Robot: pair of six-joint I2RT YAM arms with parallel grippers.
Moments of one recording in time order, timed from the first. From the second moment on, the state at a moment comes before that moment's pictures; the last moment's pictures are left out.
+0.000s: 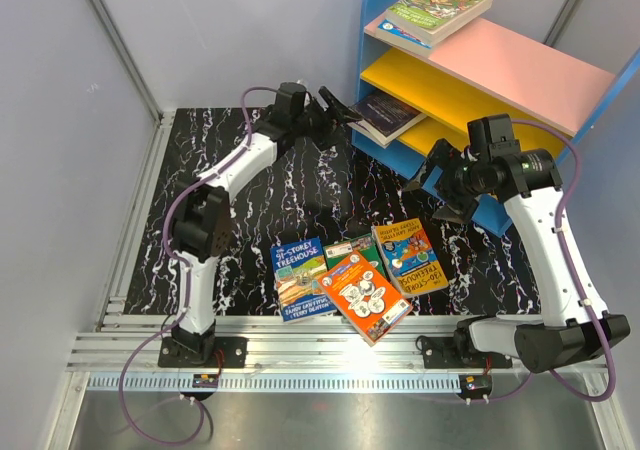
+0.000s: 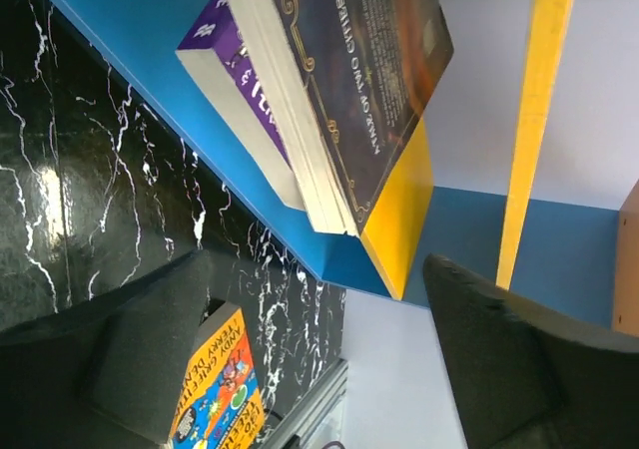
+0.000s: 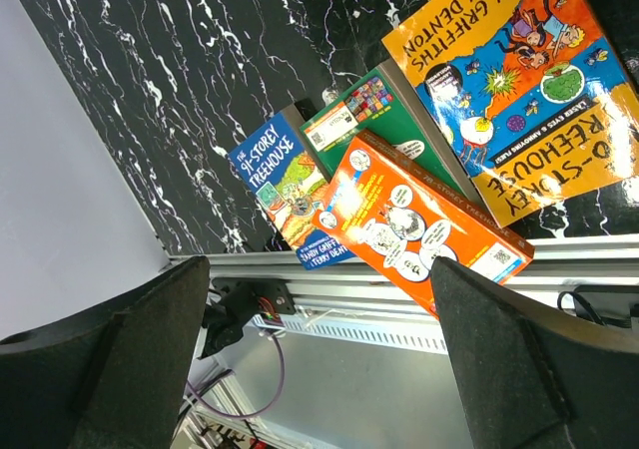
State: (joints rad) left arm -0.44 2.11 1.84 -0.16 0.40 -1.15; right arm 0.21 1.28 1.56 -1.25 -0.25 0.81
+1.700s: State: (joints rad) left arm -0.46 2.49 2.15 0.11 0.46 -1.30; right arm 0.12 1.43 1.53 -1.26 -0.22 0.74
